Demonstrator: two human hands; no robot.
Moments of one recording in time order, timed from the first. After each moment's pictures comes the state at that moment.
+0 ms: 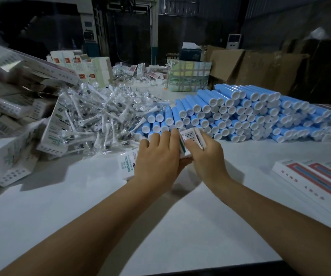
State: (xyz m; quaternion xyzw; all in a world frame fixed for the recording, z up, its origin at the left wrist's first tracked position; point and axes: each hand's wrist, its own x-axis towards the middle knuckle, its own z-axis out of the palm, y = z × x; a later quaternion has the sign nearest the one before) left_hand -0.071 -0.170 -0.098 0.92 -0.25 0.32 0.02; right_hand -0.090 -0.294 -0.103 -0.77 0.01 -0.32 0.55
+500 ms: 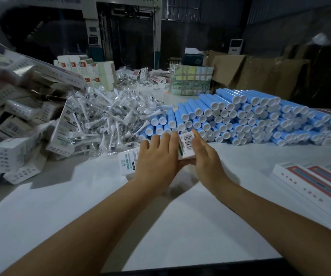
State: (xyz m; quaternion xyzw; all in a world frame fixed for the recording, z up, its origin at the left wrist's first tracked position) left_hand -0.074 -0.162 -0.095 0.92 -0.25 0.31 0.00; right_hand -0.100 -0.288 -0.101 -0.75 -0.01 -0.20 0.63
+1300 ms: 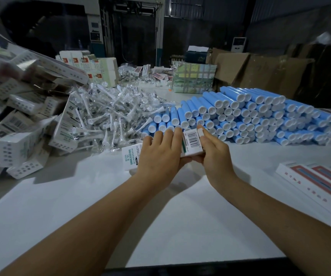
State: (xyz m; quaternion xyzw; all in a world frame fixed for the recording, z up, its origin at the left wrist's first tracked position) left_hand -0.065 -0.159 -0.100 0.91 -0.26 0.32 0.00; right_hand -0.093 -0.293 -0.098 -0.65 0.02 -0.22 0.73
